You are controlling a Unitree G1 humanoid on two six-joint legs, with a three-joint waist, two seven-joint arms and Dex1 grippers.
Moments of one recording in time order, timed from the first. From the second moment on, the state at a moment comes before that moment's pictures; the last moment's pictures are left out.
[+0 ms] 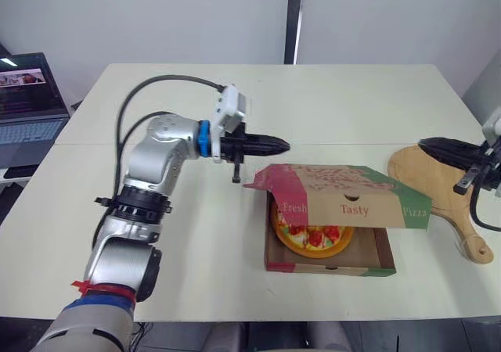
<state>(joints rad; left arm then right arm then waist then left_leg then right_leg) -0.83 0.54 -0.08 0.27 -0.39 0.31 -1.31 -0.17 -1.05 -0.49 -0.58 0.63 0.79 0.83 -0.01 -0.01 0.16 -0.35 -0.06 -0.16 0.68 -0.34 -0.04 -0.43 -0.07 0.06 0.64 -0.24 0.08</state>
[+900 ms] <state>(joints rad) -0.40 0.56 -0.11 -0.05 -0.22 0.03 -1.06 -0.25 -1.04 -0.36 -0.57 0.66 0.78 0.81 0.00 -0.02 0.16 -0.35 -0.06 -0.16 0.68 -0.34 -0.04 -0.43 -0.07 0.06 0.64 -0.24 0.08</state>
